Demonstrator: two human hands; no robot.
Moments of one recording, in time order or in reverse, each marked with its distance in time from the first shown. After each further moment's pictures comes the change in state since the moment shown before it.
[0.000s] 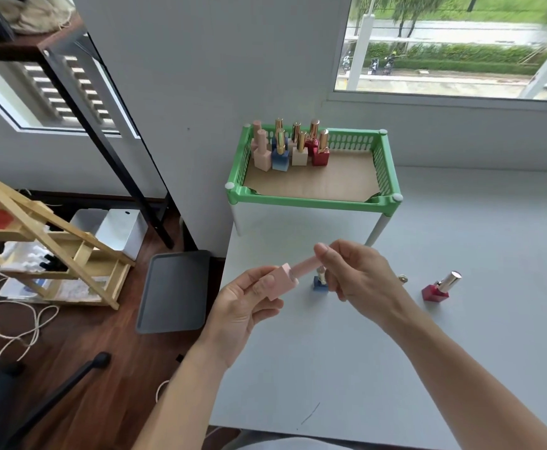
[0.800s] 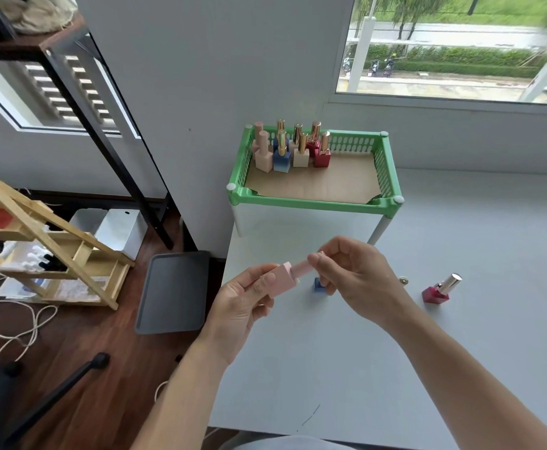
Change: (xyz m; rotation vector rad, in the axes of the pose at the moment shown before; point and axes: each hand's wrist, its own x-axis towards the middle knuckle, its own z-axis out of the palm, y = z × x) left_hand 0.001 0.005 0.003 0.030 0.020 0.037; right_hand 0.005 0.000 0.003 0.056 -0.015 -0.061
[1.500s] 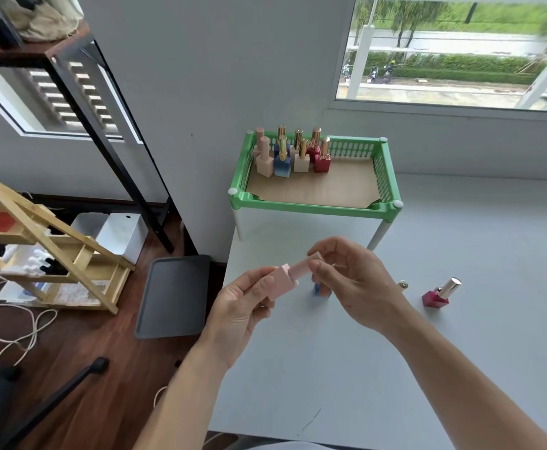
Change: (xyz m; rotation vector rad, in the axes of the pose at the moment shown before) left_hand -0.001 0.000 -0.001 -0.073 0.005 0.004; right_hand -0.002 -0.002 0.003 -0.004 -0.010 -0.055
